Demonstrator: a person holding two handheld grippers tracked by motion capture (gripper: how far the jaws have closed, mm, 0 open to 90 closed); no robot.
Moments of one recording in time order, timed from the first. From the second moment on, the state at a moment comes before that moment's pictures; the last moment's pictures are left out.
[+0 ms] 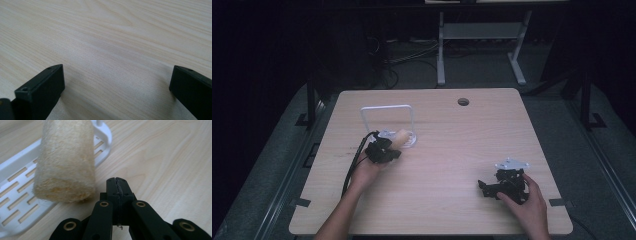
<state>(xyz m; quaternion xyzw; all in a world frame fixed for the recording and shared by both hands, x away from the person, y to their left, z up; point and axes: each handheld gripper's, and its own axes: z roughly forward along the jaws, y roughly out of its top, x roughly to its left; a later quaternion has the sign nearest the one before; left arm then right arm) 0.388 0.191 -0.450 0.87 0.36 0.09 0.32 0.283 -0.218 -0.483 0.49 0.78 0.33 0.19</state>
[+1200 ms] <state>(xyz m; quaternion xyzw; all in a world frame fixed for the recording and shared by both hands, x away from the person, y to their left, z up) 0.401 0.236 -0.448 0.84 0.42 0.16 0.31 0.283 -0.218 -0.483 0.49 0.78 0.33 0.19</state>
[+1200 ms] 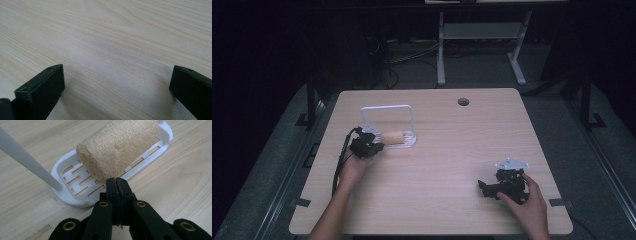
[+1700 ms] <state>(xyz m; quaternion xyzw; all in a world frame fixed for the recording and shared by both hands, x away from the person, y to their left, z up) 0.383 0.242 -0.443 0.84 0.43 0.13 0.32 0.283 -0.218 -0.483 0.49 0.78 0.33 0.19</state>
